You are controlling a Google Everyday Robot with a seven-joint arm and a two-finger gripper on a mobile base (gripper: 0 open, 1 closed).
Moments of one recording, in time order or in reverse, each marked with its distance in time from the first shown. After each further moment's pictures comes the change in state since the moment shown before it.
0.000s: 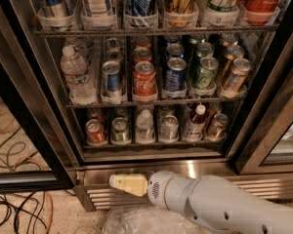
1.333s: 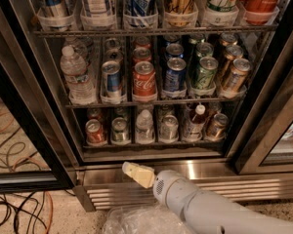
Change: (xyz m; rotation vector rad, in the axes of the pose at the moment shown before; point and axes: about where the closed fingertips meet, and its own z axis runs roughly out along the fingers) arm -0.027 -0.046 0.005 0.147 -0.238 0.094
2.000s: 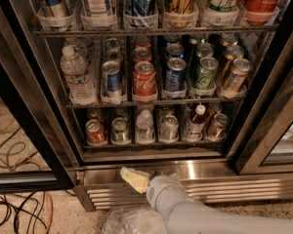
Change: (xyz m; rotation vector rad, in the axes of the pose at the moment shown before) arm 0.014 -0.010 0.015 0.110 -0.063 -0.095
